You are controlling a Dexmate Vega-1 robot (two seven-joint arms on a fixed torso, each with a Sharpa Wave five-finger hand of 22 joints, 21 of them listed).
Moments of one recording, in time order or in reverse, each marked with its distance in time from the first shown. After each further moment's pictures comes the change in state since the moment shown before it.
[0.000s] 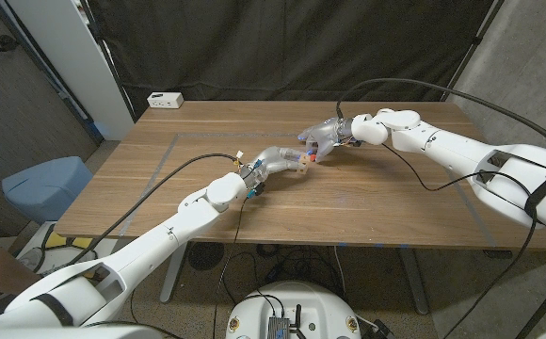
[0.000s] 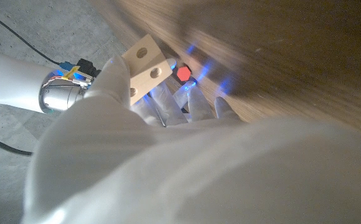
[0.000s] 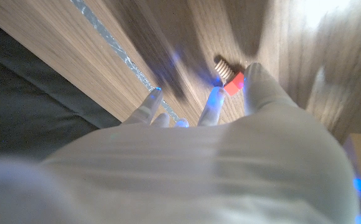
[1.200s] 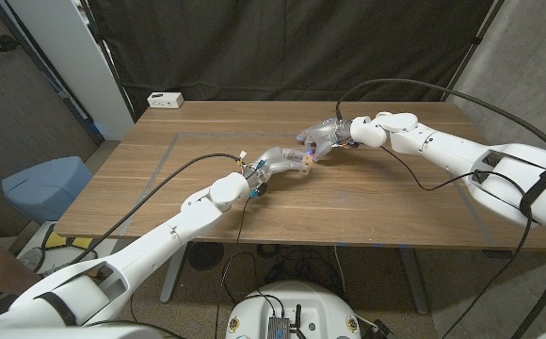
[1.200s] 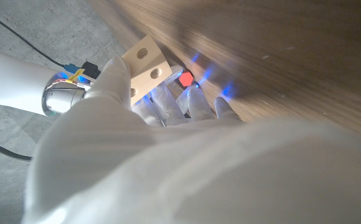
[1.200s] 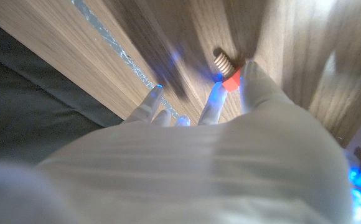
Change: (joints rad) left arm -0.009 -0.012 0.012 0.000 0.005 0.019 0.000; left_hand -0.011 0.010 -0.001 0.004 0.004 0.000 0.000 -0.004 0.000 0.003 -0.004 -0.006 -0.002 0.000 0.000 0.000 0.000 0.000 0.000 0.000 0.000; right arm 0.009 0.025 -0.022 0.056 -0.001 0.018 -0.066; right_hand 0.026 0.006 0.013 -0.004 0.000 0.064 0.014 0.057 0.022 0.058 -0.022 0.000 0.000 0.054 -0.004 0.004 0.005 0.047 -0.004 -0.004 0.000
